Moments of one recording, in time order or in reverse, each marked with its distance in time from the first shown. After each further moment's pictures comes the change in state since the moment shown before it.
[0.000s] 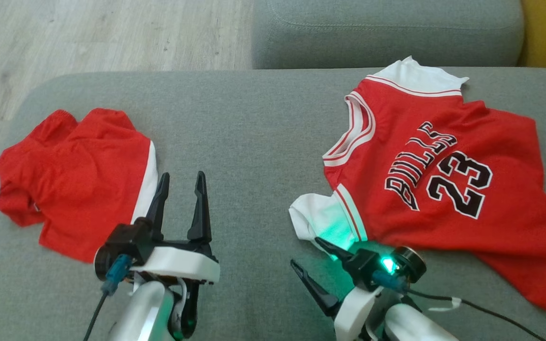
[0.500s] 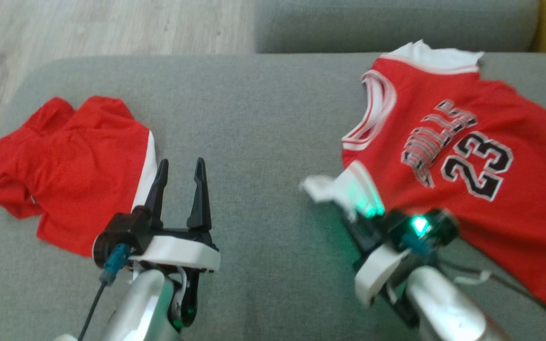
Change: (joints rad) left arm -0.035 0.000 -0.001 -0.010 0.000 0.005 0.000; right arm -0.068 -0.008 -0.210 -0.035 -0.107 0.000 -0.018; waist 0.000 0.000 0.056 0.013
